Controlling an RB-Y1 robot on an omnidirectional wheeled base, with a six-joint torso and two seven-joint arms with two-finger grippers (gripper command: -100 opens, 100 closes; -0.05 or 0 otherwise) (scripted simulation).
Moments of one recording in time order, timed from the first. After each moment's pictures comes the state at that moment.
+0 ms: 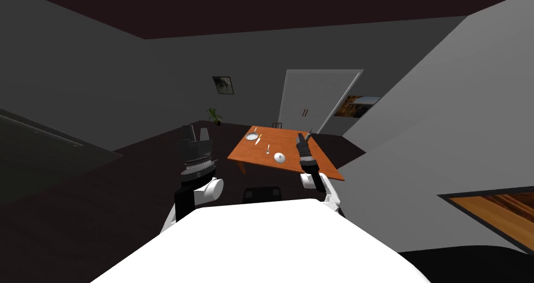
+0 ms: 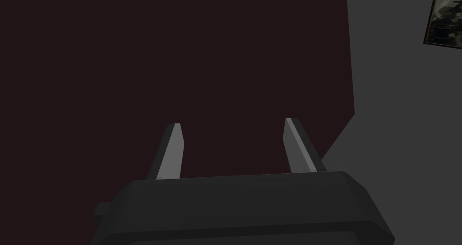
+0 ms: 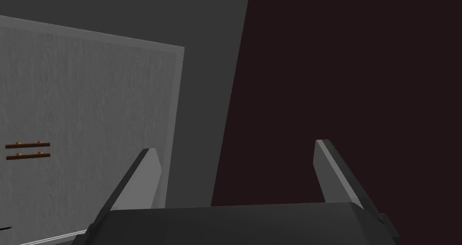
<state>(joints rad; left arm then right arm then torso) 0.48 -0.03 -0.03 -2.32 0.04 -0.60 -0.17 0.37 -0.18 -0.04 -2.06 0.18 -0.42 -0.01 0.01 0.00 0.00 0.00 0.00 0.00</state>
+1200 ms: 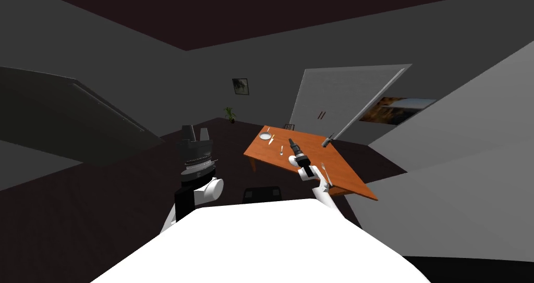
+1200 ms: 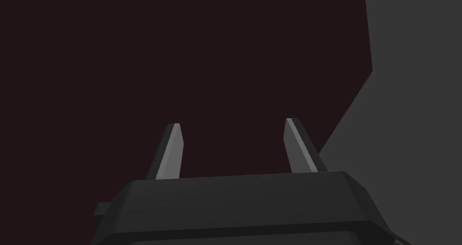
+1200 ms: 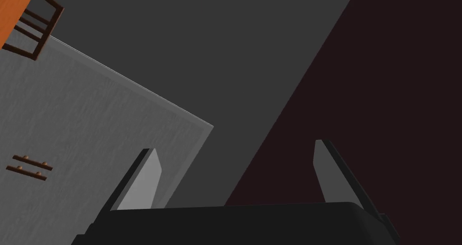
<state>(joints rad) 0.48 -0.03 -0.03 -2.32 0.04 -0.60 -0.17 0.17 -0.29 -0.03 -1.69 0.33 -0.27 0.16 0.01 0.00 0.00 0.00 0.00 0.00</state>
